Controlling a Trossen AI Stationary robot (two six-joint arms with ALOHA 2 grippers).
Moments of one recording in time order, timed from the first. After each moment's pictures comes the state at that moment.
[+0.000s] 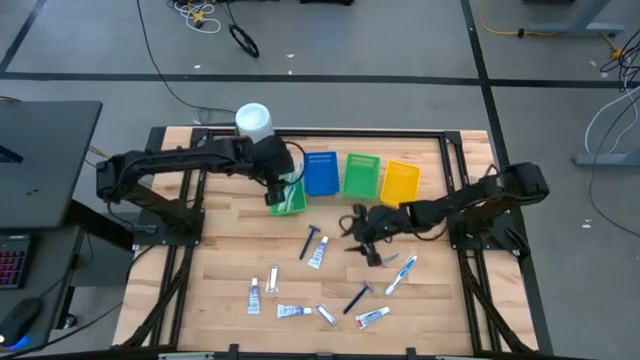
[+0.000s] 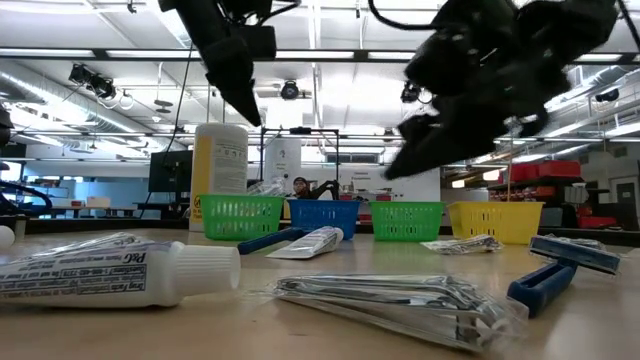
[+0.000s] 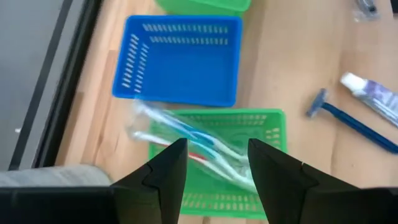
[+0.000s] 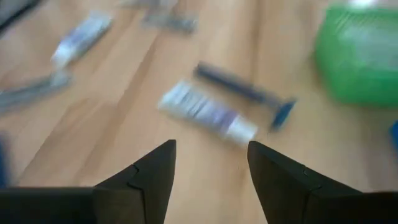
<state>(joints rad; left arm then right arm) 0.27 1.41 1.17 -0.73 -0.10 0.14 0.14 1.53 0.65 0.20 -0.08 -0.11</state>
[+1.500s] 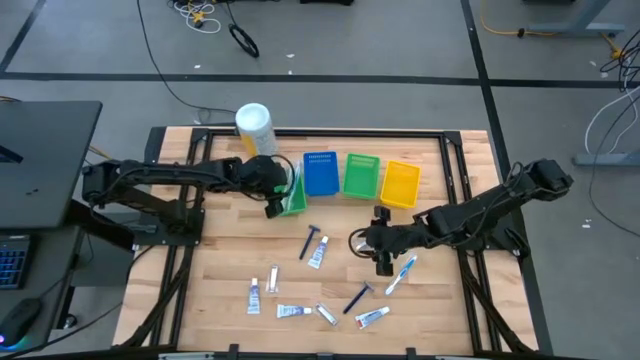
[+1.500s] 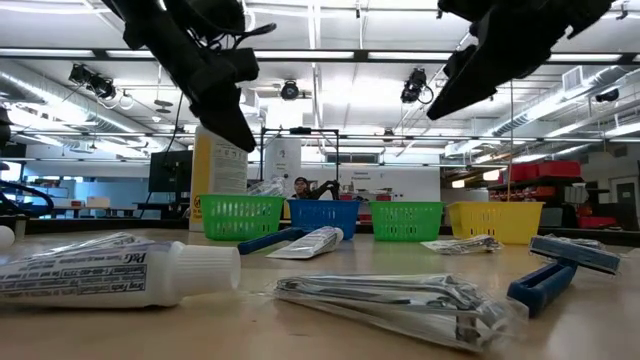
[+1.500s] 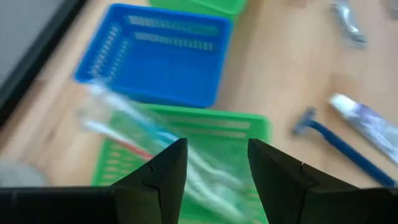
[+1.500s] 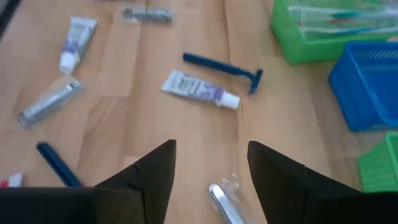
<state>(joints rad) 0.20 1.28 0.81 -0.32 -0.10 -0.04 0.35 1.35 0.83 -0.27 0.28 0.21</state>
